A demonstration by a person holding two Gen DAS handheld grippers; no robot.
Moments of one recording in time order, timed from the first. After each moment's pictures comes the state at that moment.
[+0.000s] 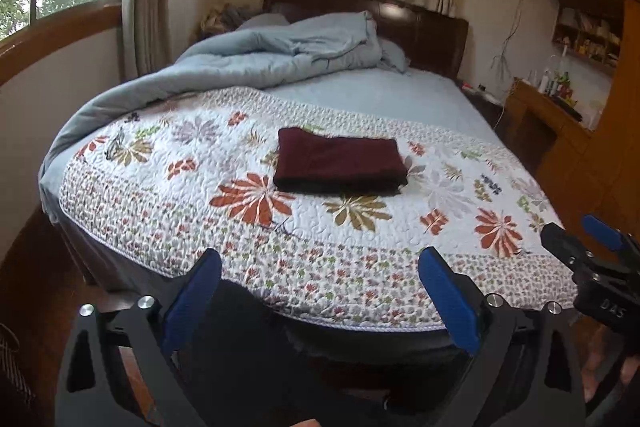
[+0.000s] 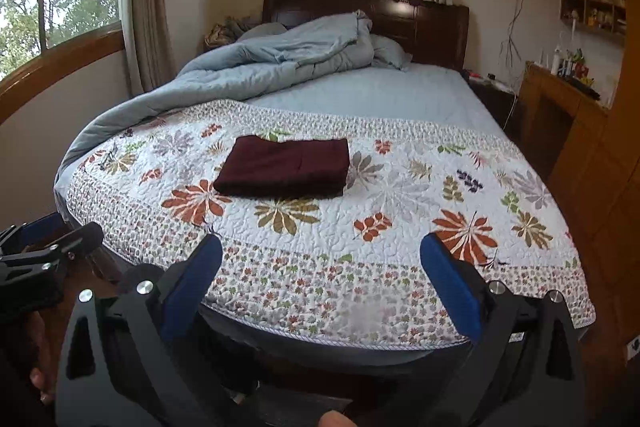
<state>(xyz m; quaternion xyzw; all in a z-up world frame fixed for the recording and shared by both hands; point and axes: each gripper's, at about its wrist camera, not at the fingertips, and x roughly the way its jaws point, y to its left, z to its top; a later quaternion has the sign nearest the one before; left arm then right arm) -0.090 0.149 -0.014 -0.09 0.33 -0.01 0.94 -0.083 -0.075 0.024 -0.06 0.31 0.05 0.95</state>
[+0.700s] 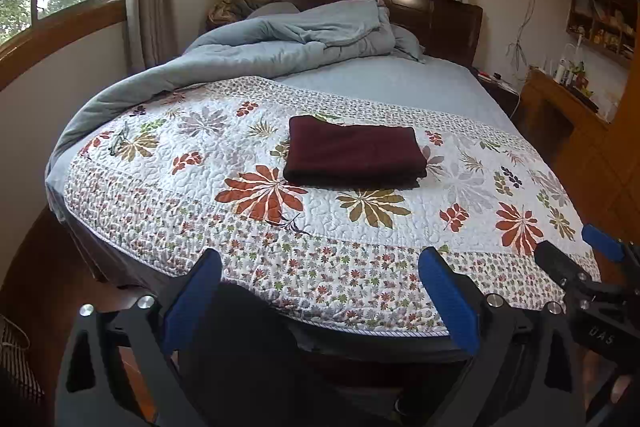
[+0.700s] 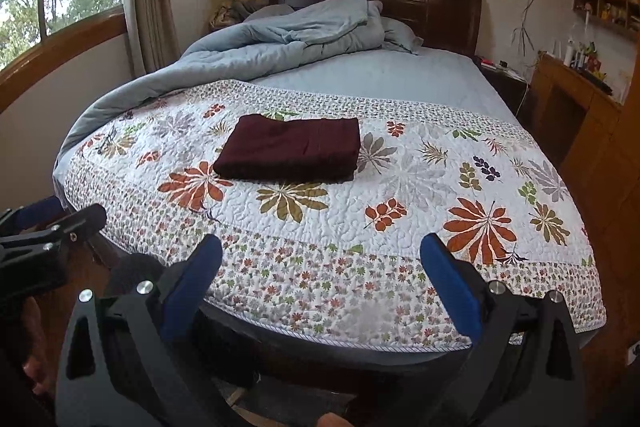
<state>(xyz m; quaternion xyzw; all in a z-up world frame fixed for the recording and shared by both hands) -0.065 0.145 -0.025 -0.08 0.34 0.02 0.94 -0.053 -0.068 -0.004 -0.07 0.33 0.07 0.94</state>
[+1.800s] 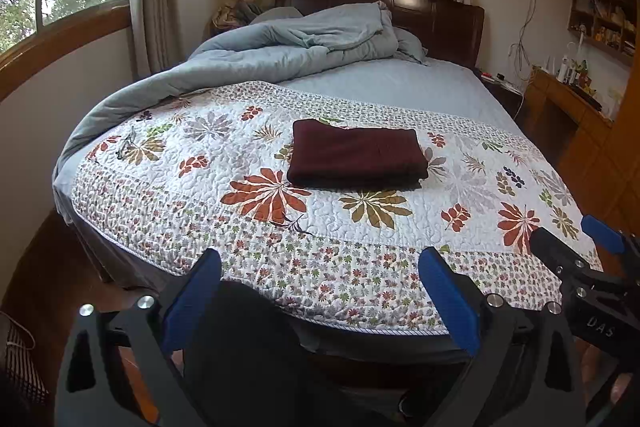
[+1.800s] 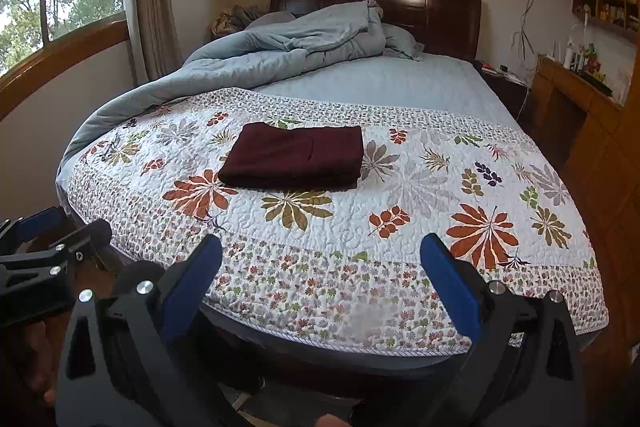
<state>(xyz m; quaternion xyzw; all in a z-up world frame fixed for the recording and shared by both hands) -0.074 0.137 -0.019 -0.07 0.34 0.03 0.94 -0.056 -0.063 0.005 -0.06 0.32 0.07 0.94</state>
